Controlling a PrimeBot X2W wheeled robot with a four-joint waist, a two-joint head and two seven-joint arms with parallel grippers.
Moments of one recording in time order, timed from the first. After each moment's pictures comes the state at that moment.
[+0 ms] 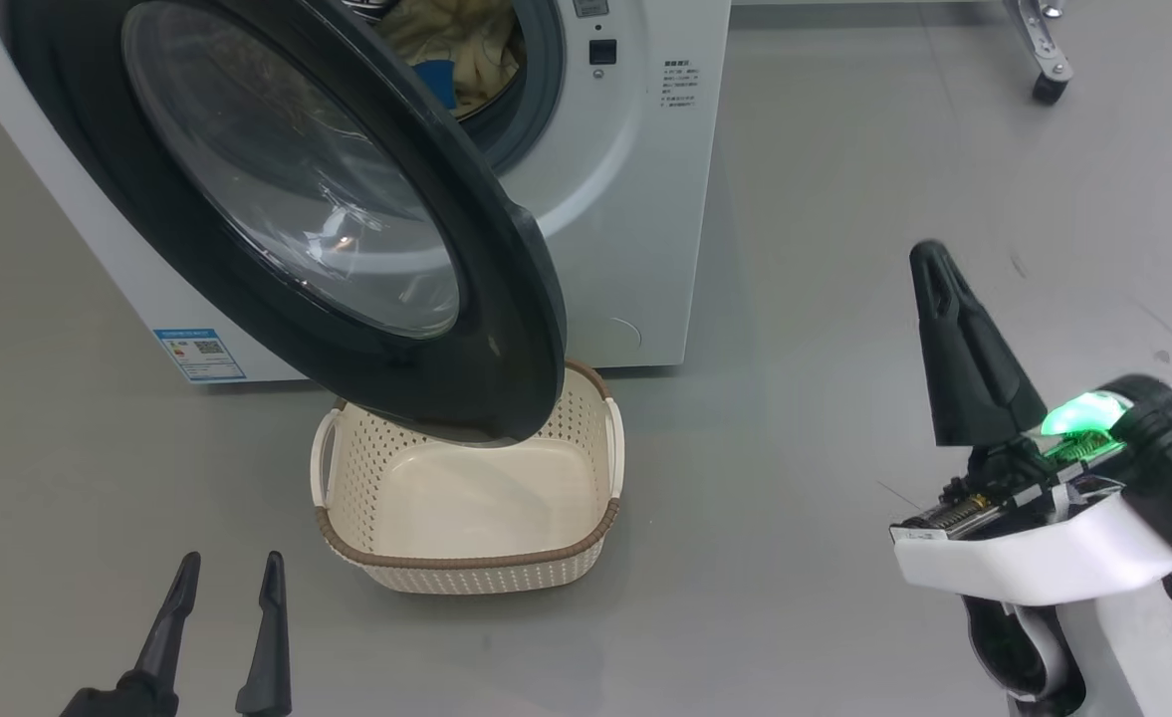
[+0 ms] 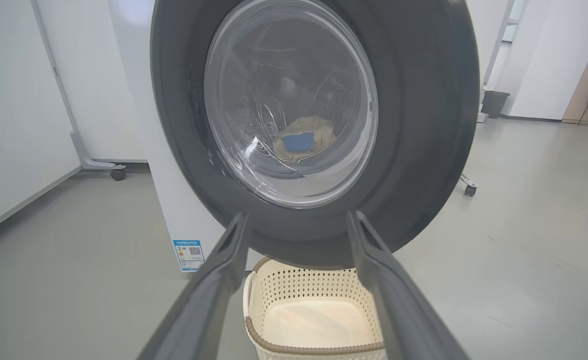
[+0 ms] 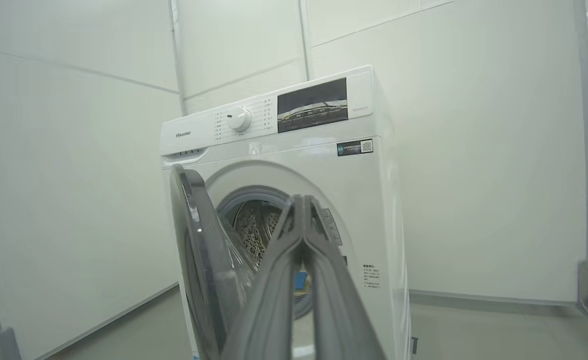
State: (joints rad) left arm 0.11 0.09 -0.11 -0.02 -0.18 -0.09 -0.25; right arm -0.12 -0.21 0.31 -0.28 0.44 0.11 -0.25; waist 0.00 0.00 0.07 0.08
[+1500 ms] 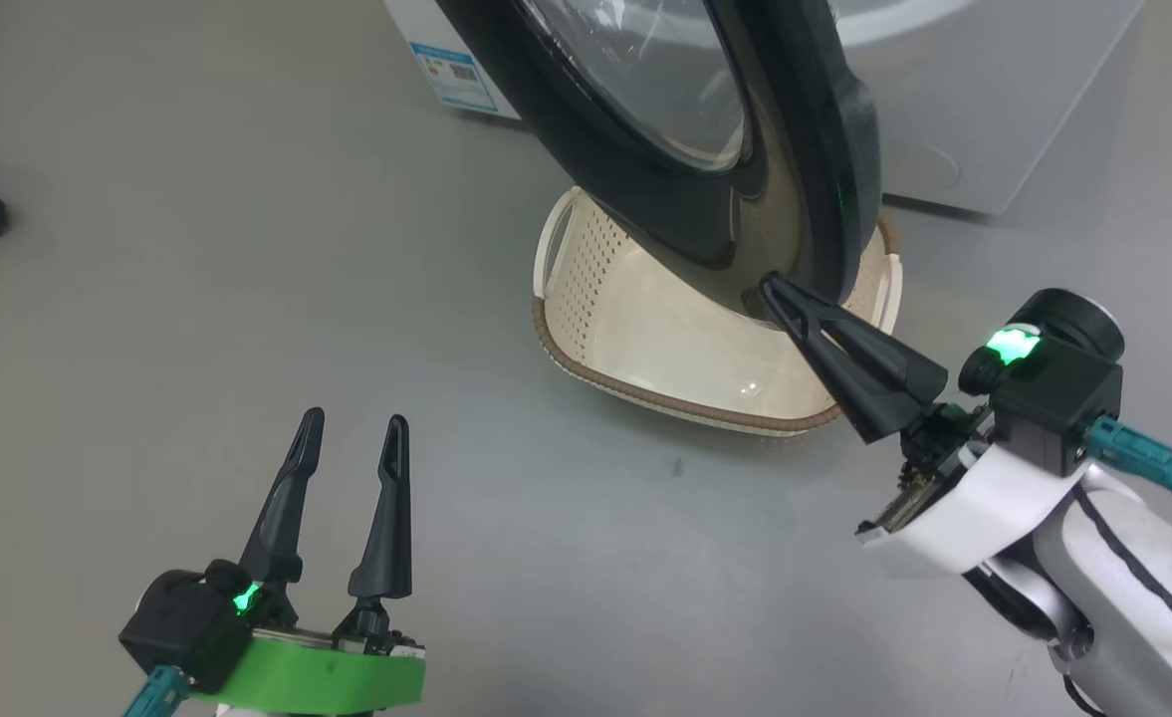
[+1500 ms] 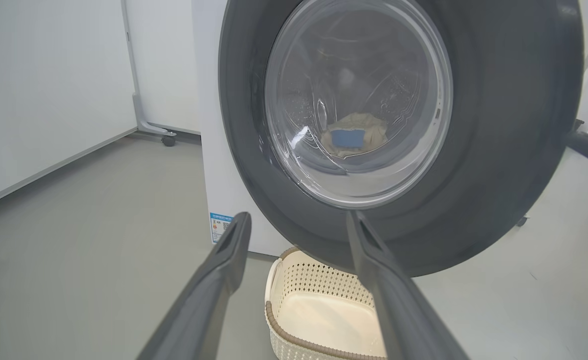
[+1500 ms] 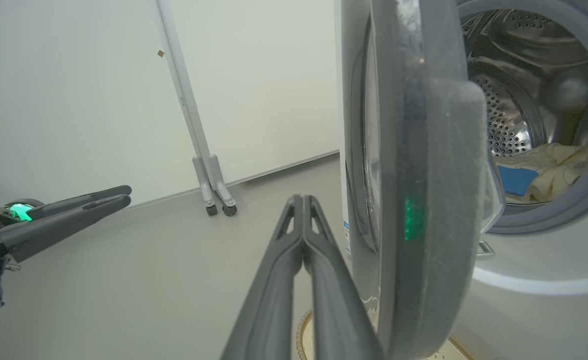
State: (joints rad) left arm -0.06 0.04 -0.32 -0.16 -0.32 -0.07 -0.25; right arm -0.41 -0.51 0.68 -0.25 0.52 0.12 -0.12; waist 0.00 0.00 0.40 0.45
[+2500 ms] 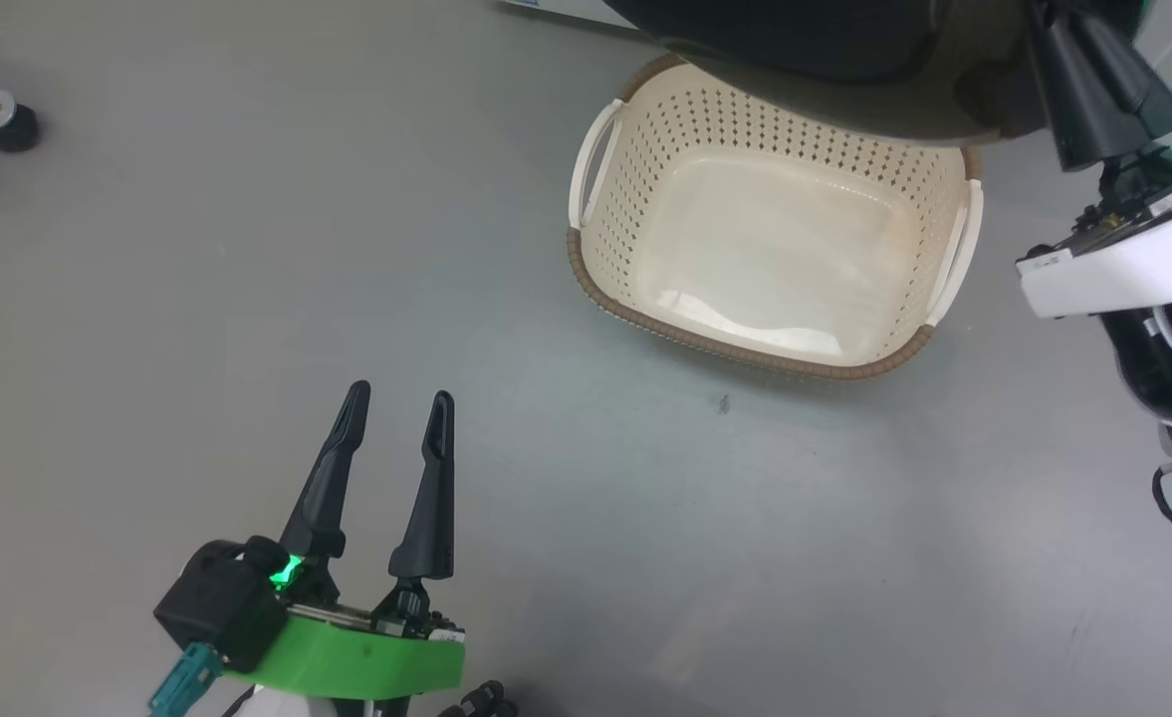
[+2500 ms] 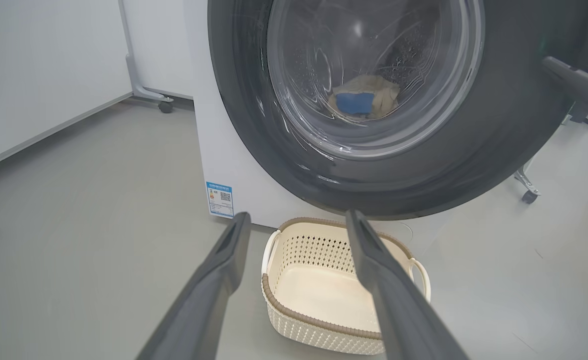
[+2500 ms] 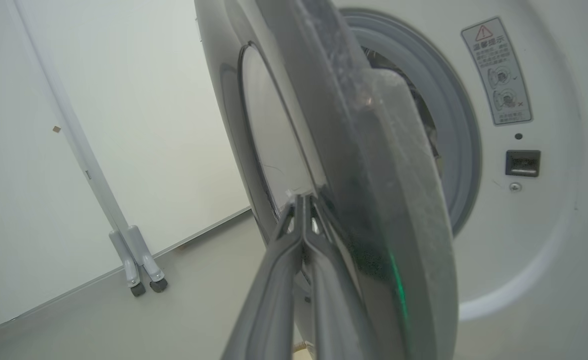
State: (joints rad) left arm -0.11 0.03 -0.40 -0.17 -0.36 -0.03 -0.25; right arm -0.62 -0.49 0.42 -0.07 0.60 0.03 -0.16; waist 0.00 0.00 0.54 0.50
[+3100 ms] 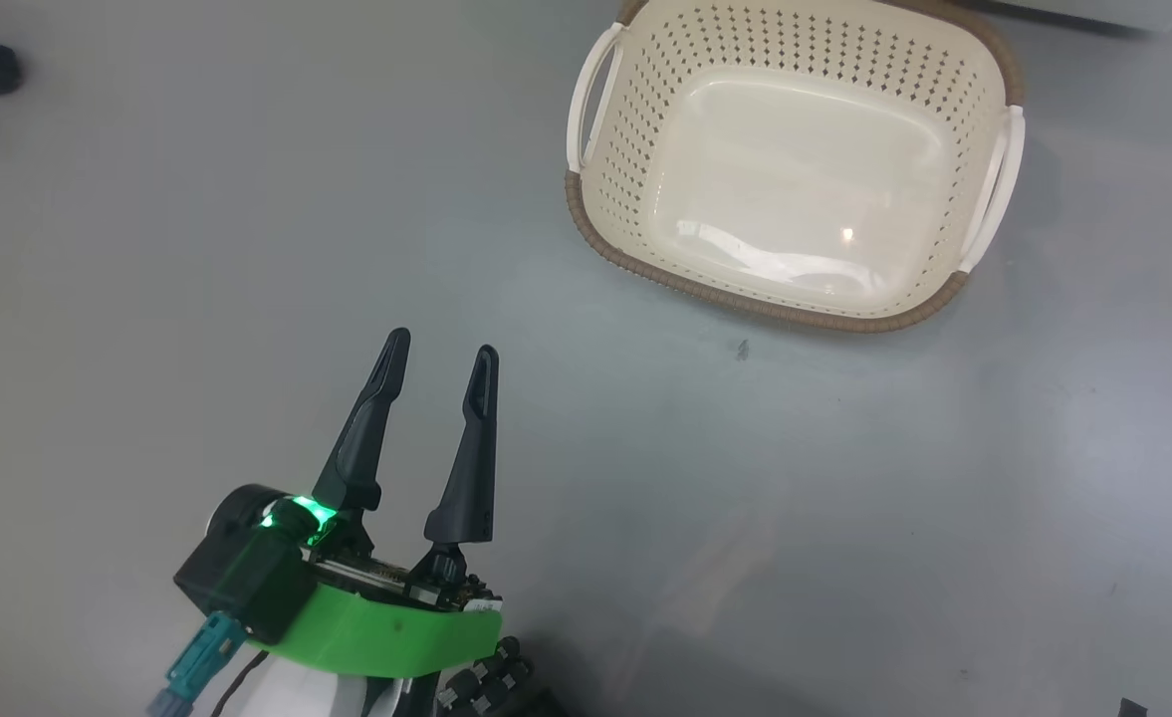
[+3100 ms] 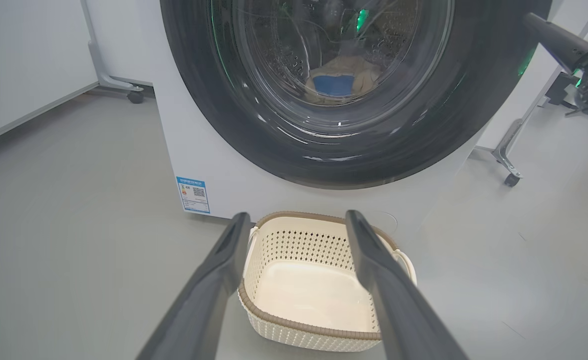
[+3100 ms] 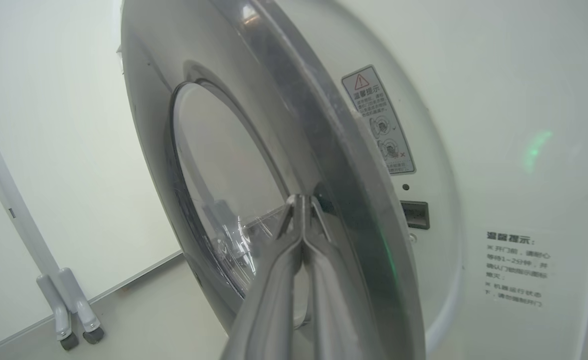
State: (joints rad) left arm -0.18 0.03 -0.47 -0.21 -0.37 -0.02 -0.25; right arm -0.88 -0.54 0.34 0.00 0.62 0.03 -0.10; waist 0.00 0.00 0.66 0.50
